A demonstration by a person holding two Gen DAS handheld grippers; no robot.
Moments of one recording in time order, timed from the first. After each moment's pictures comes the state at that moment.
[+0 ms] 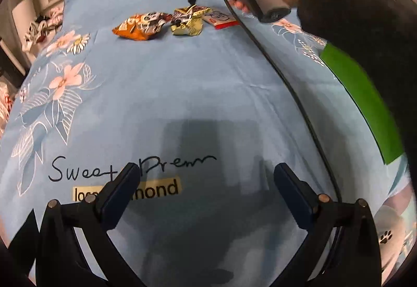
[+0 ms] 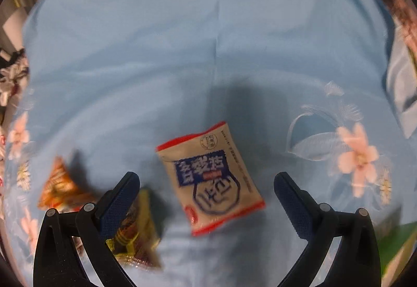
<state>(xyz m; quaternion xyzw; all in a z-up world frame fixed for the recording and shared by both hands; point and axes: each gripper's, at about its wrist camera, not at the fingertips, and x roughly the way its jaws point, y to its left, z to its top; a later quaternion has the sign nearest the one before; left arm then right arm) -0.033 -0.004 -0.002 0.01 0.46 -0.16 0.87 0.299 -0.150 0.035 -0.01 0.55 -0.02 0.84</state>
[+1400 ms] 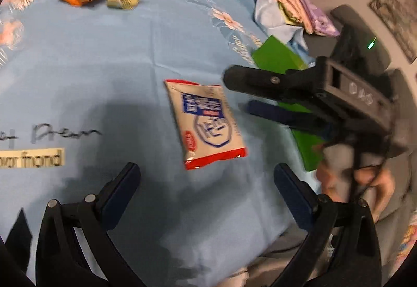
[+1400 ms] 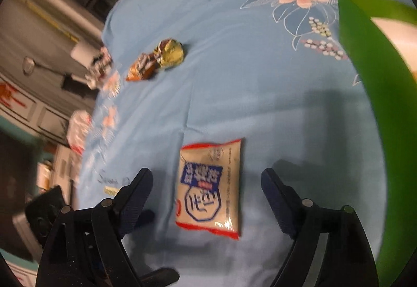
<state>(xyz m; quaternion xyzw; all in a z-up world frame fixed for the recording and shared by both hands) -0.050 -0.044 -0.002 -0.16 0.50 -0.33 0.79 0.004 -0.246 0.028 0.23 0.49 0.15 0.83</state>
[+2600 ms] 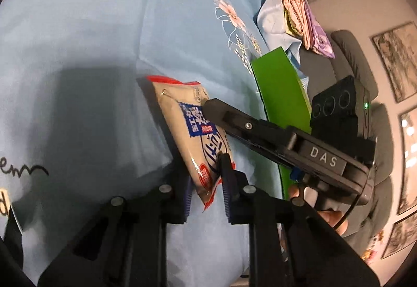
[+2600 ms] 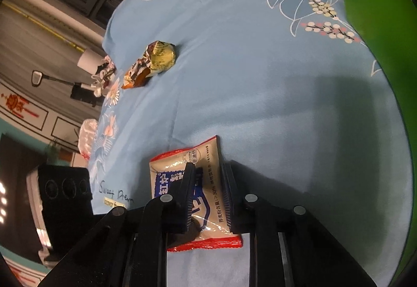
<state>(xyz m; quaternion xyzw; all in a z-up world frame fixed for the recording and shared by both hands) -0.009 -0.062 -0.019 -0.25 0.53 -0.34 0.74 0.020 -0.262 -0.004 0.26 0.48 0.17 0.82</state>
